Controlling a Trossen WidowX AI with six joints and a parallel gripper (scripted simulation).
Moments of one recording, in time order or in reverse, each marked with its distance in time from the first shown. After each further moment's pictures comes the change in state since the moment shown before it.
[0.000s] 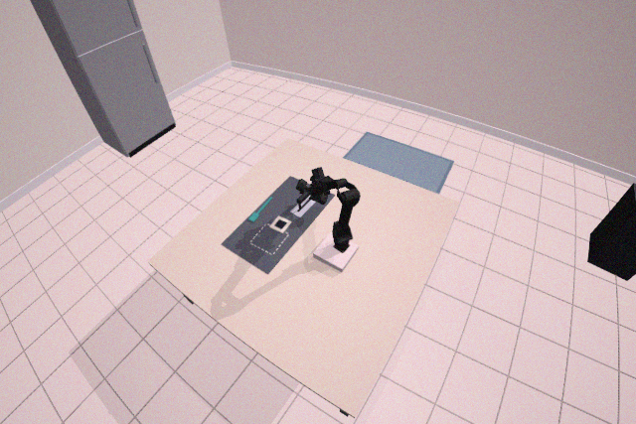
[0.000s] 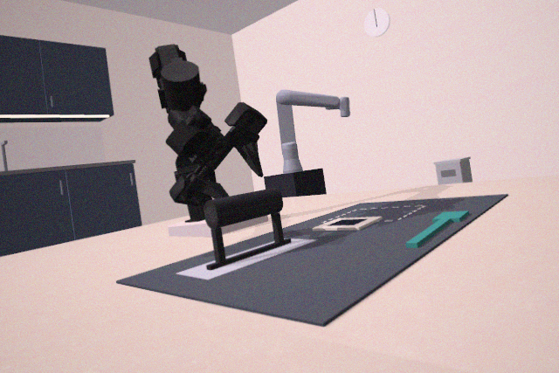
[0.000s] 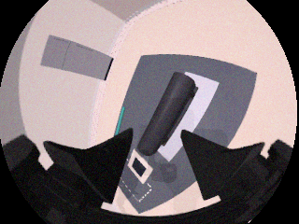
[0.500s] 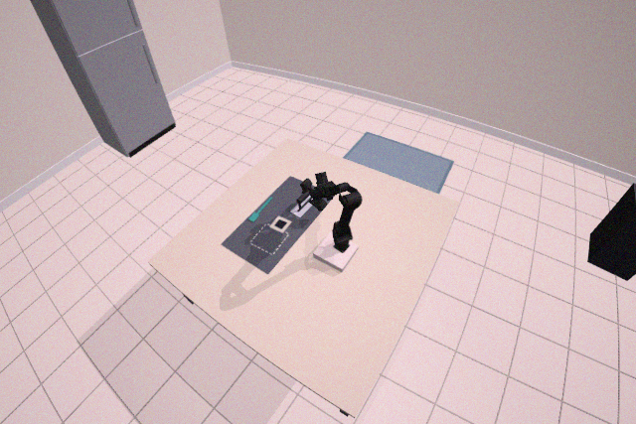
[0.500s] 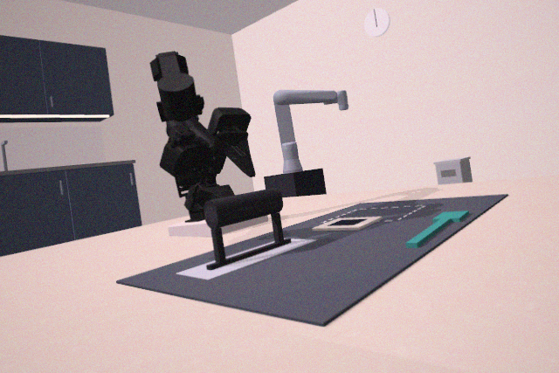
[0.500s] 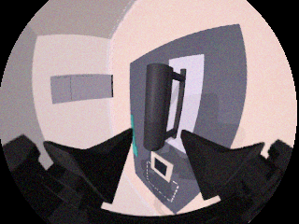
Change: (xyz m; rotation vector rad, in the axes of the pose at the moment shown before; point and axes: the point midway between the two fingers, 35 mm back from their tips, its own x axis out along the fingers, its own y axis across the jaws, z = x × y) arm -0.005 -0.009 -0.010 0.376 -0.025 0.094
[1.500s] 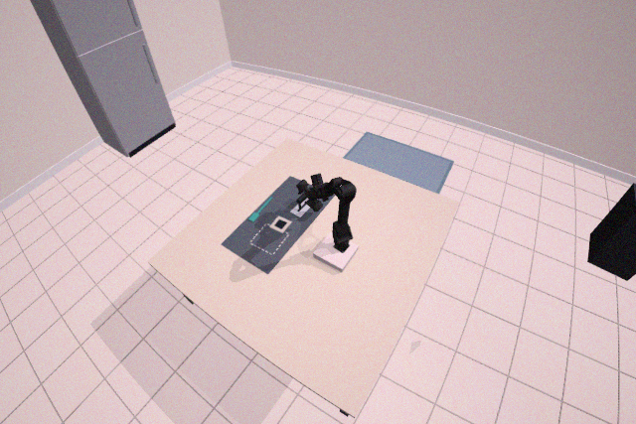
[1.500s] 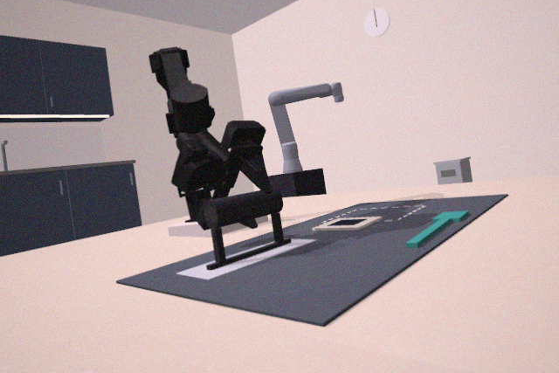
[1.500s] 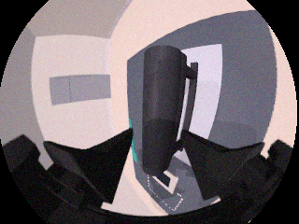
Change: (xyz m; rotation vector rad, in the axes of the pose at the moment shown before) arm 0.041 0.000 0.001 0.014 0.005 0.006
